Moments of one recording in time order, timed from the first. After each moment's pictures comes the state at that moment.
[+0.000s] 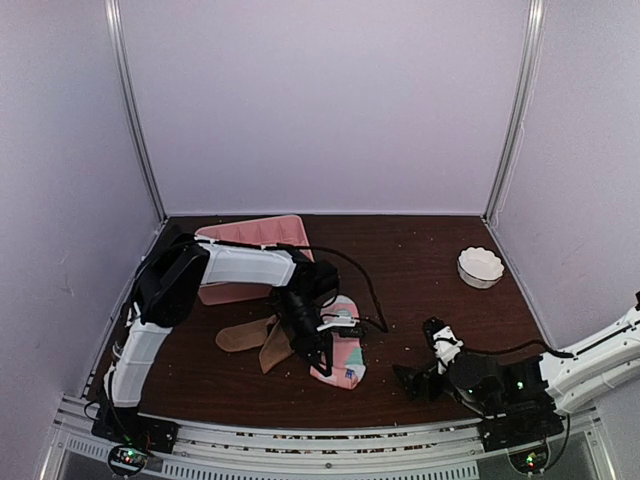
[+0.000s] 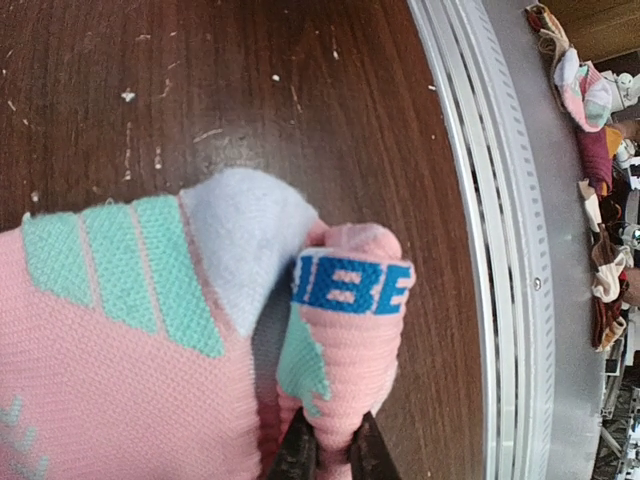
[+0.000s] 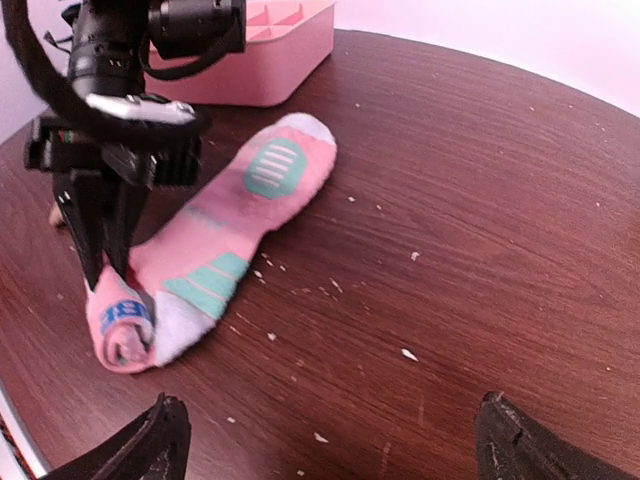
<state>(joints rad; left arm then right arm) -0.90 2.34 1.75 -1.07 0.78 0.77 1.36 1.04 0.19 0.27 0.71 0.48</state>
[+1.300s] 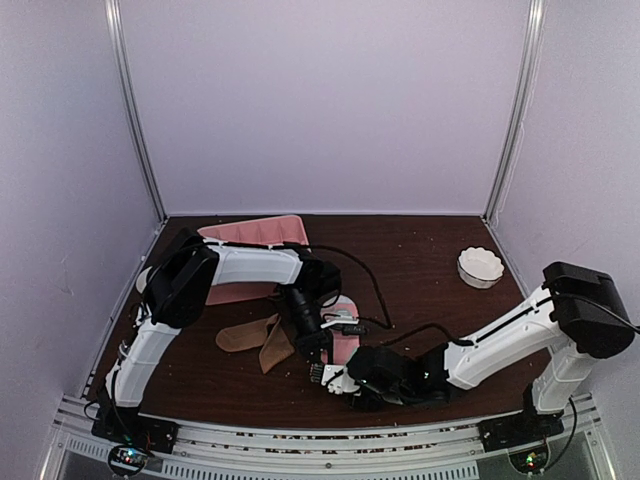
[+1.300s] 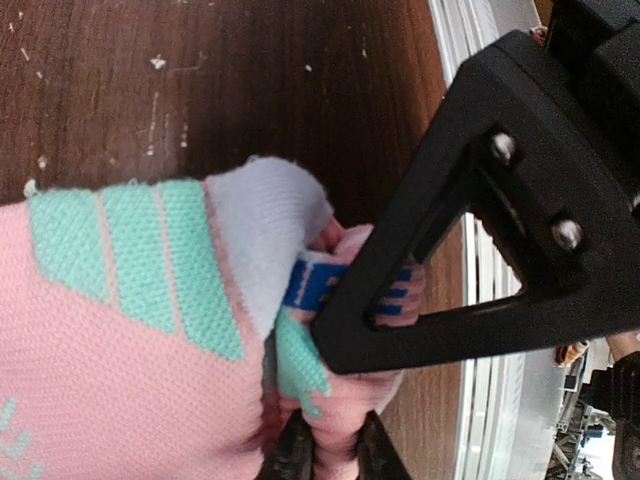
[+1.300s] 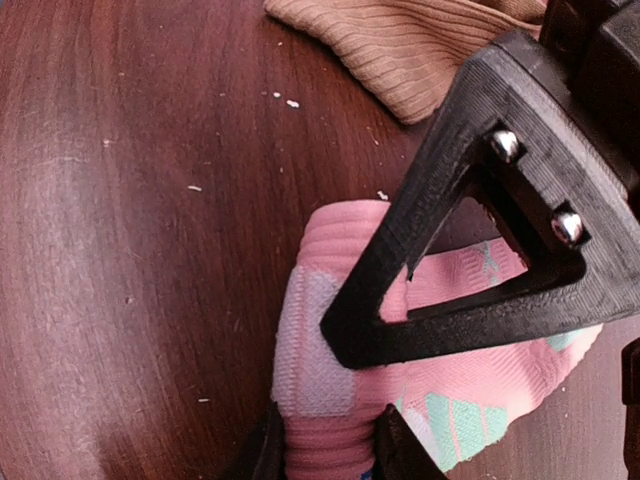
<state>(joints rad) -0.89 2.42 1.86 -1.20 0.80 0.70 1.32 1.71 0.71 0.17 0.35 -0.28</state>
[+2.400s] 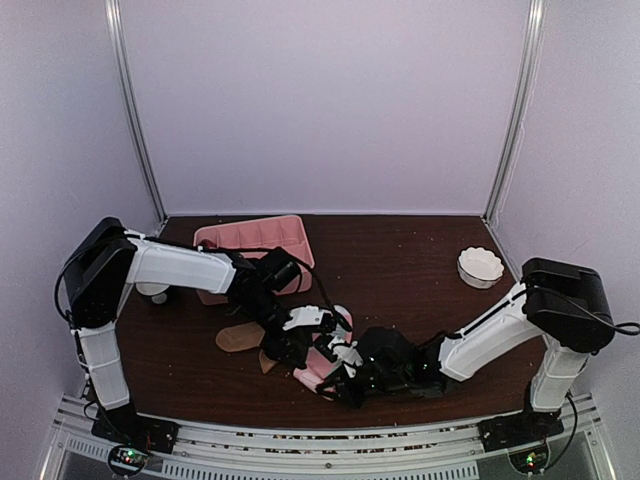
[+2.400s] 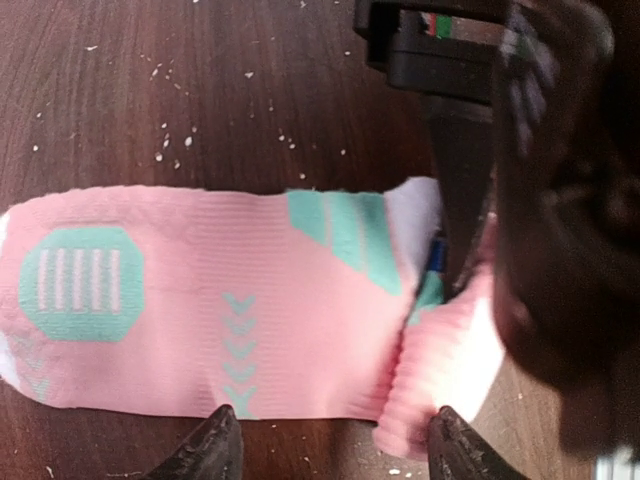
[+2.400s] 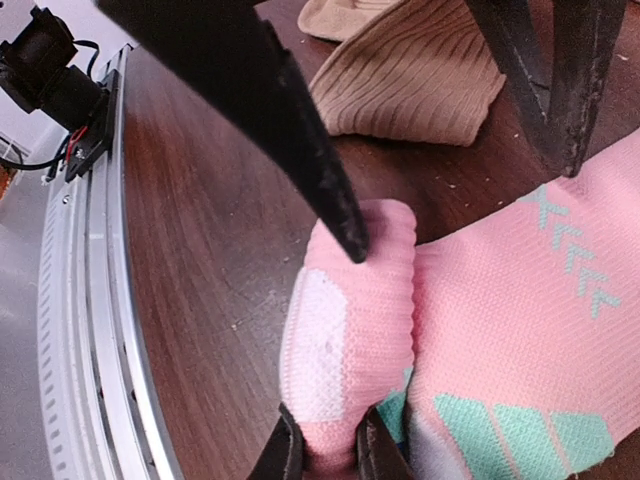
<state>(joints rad) -0.85 1.91 1.22 -0.57 0.58 0.81 1.19 1.80 0.65 0.49 -0.12 0.39</state>
